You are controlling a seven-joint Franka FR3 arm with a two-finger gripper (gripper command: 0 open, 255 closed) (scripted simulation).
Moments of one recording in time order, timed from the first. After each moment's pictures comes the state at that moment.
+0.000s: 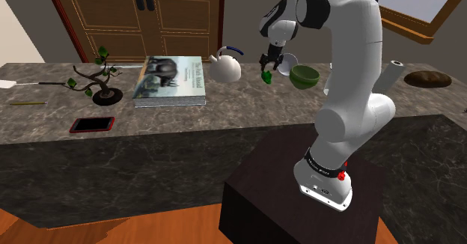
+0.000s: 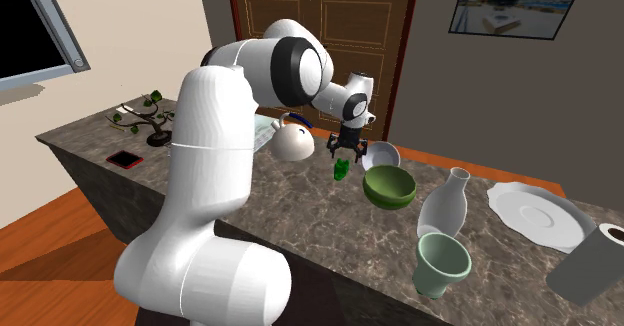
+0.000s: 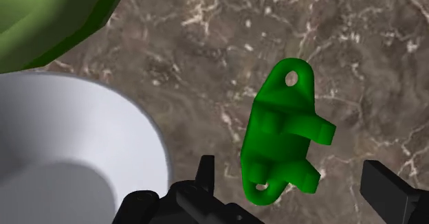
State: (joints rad) arm -0.46 0.56 -0.34 -1.75 0.33 2.21 -0.49
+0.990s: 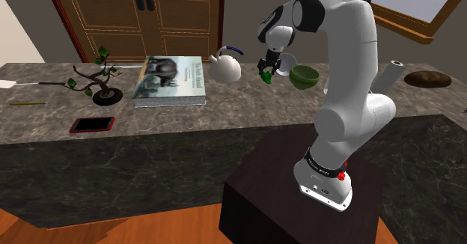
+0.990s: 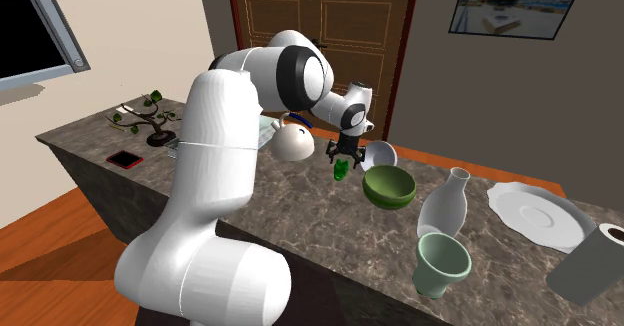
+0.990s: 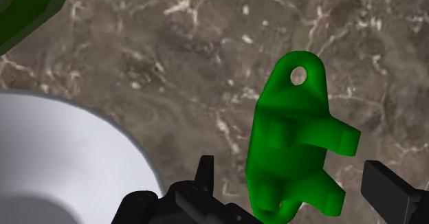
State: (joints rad) arm -0.47 0.62 -0.32 -1.74 0.38 2.26 -0.49
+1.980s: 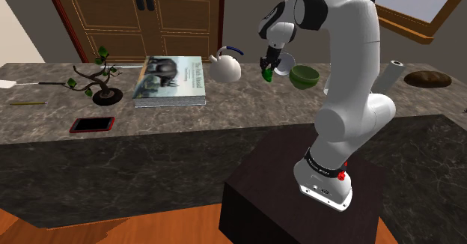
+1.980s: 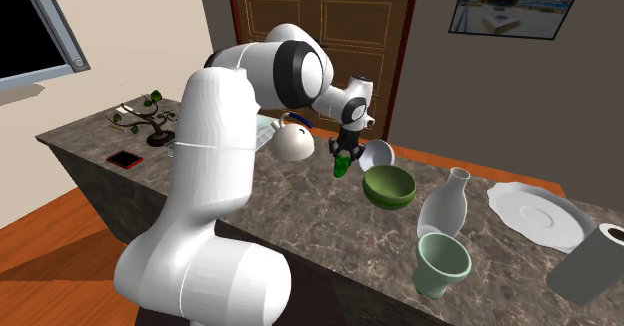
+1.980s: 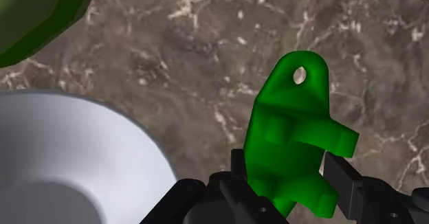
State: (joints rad) arm -0.46 0.58 -0.33 -1.74 0.36 2.23 -0.48
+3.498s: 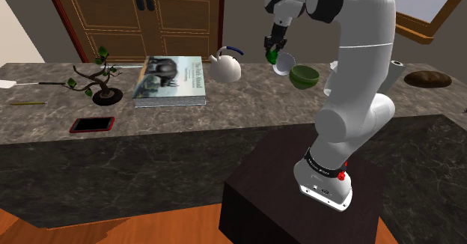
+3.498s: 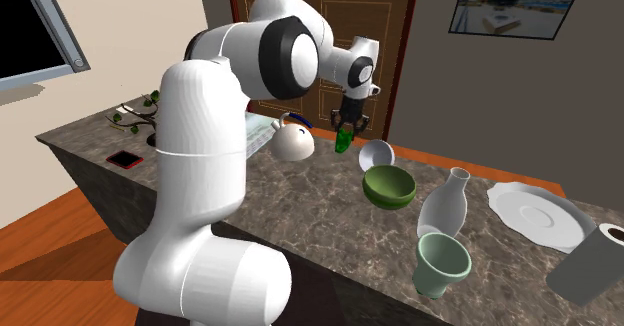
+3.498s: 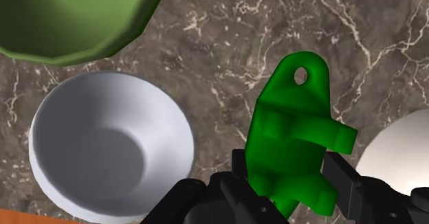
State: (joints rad) arm -0.44 0.43 -0.38 -1.65 0.28 2.00 -0.41
